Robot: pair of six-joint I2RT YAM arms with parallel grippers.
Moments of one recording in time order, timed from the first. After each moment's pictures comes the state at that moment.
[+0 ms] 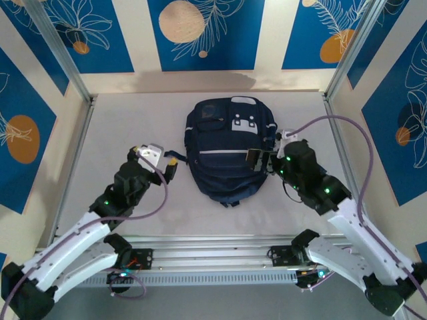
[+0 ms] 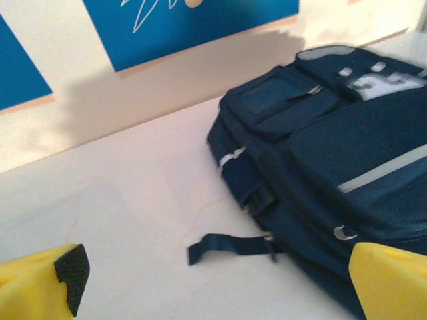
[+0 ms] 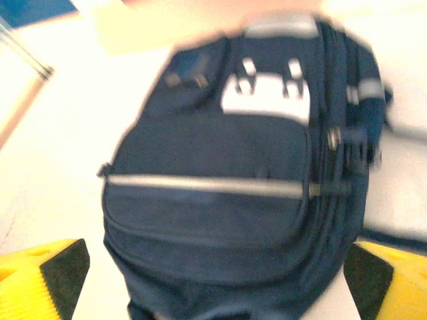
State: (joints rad) left arm -0.60 0.78 0.53 -0.04 -0.33 0.11; right arm 0.59 0.78 0.90 -0.57 0.18 0.37
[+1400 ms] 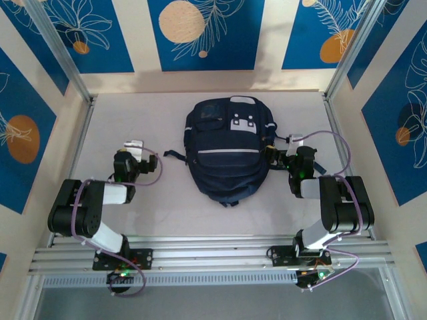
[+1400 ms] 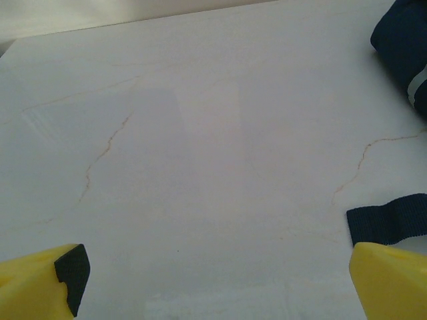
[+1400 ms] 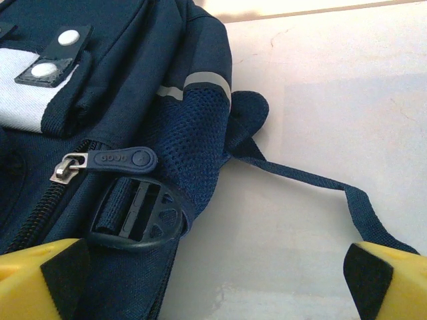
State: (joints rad) left arm -0.08 1.54 0.40 0.74 -0.03 0.08; right arm 0.00 1.53 0.41 0.72 -0.16 0.09
